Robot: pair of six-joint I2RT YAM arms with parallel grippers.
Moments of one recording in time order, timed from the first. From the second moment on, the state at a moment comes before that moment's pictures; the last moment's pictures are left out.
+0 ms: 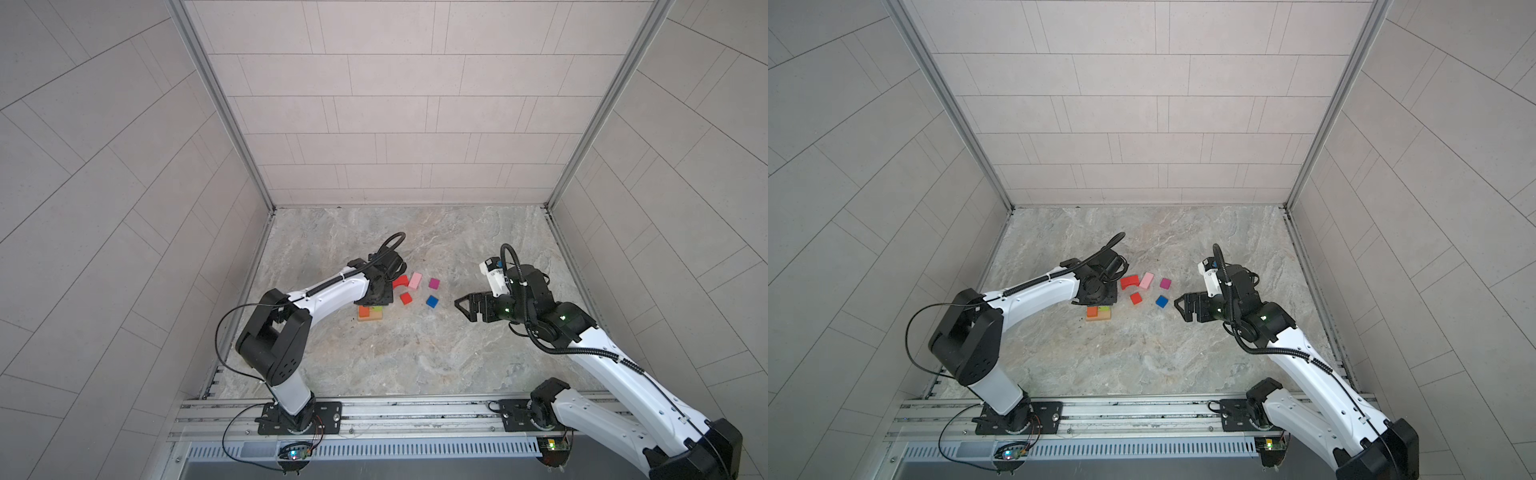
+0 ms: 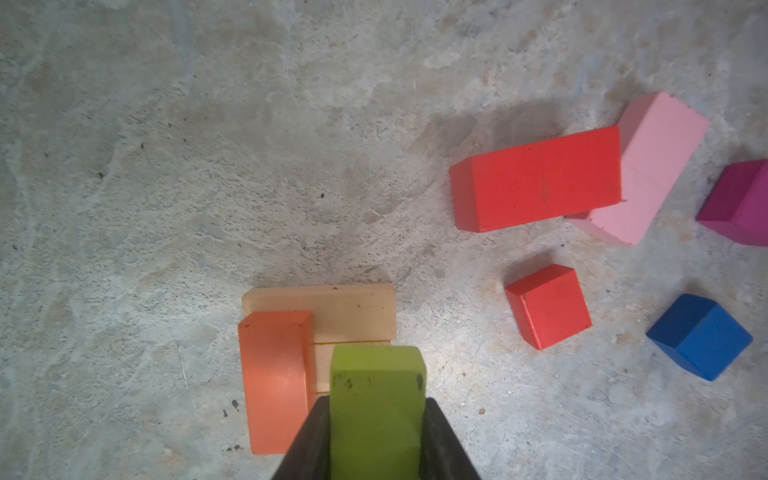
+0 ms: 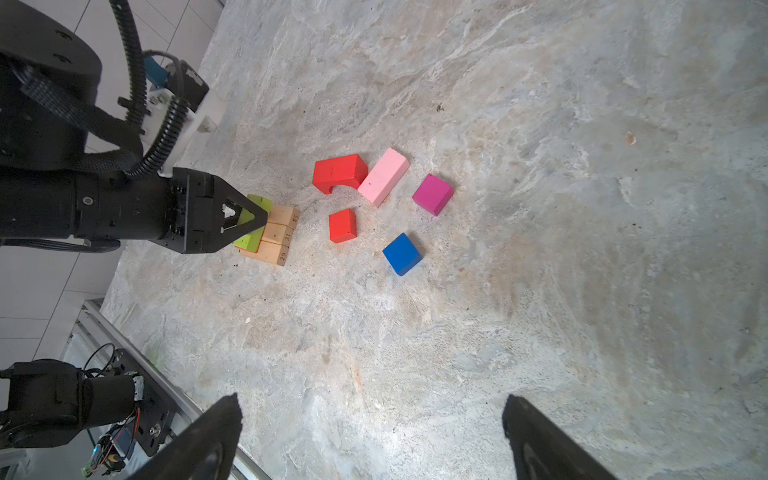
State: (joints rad) left arm -0.62 1.68 1.13 -0.75 -0.17 -0.66; right arm 0.44 0.90 0.78 -0.61 -0.24 0.39
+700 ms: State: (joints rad) left arm -0.62 1.68 1.10 -0.69 -0.21 -0.66; right arm 0.44 0.90 0.78 -0.61 -0.24 0.39
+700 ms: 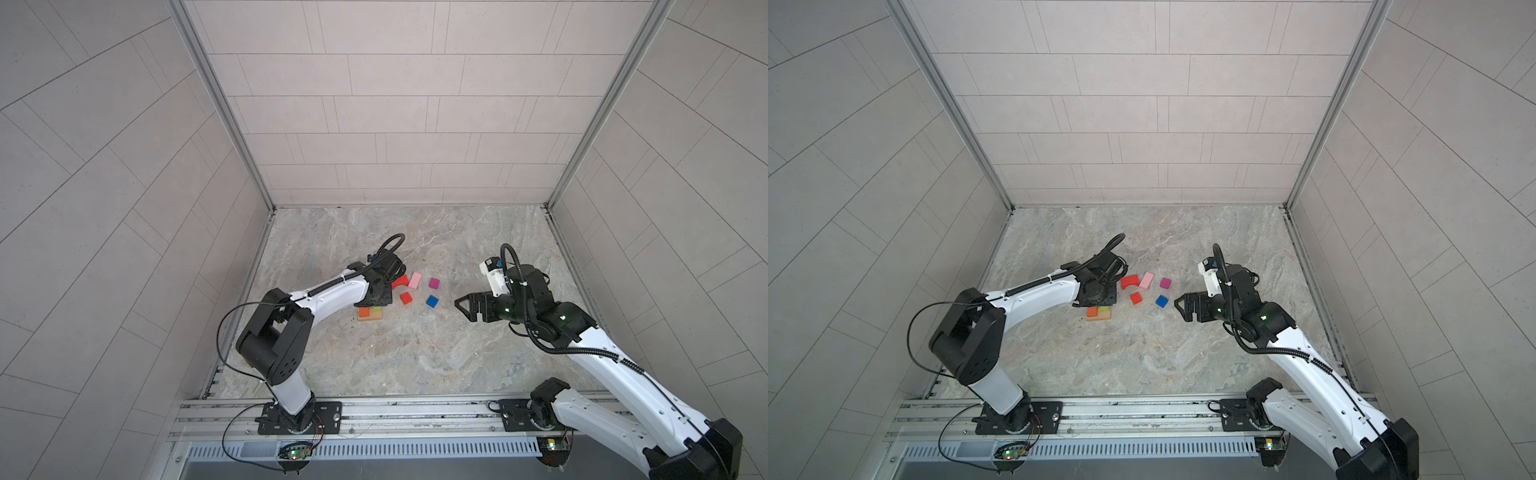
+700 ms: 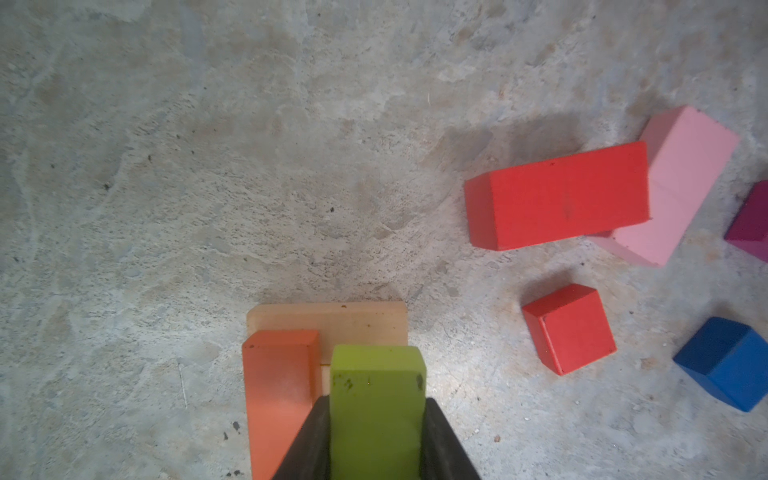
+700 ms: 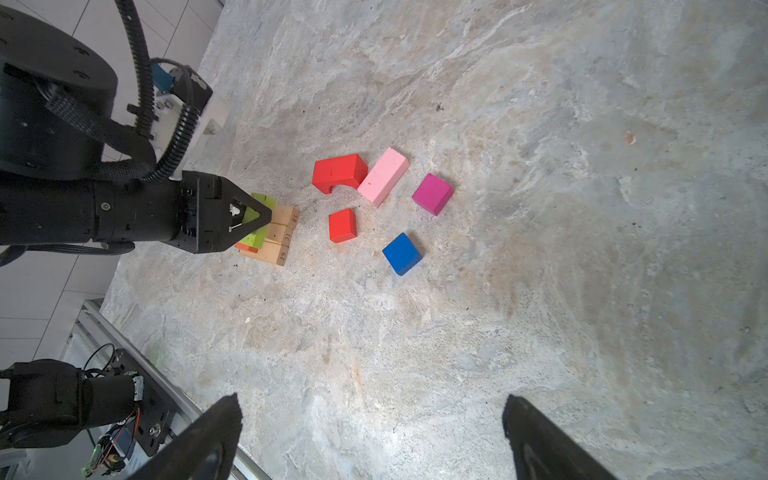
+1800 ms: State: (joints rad) left arm -0.62 1.74 1.09 -0.68 -0.22 -0.66; right arm 0.44 0.90 0.77 -0.61 -0.24 0.39
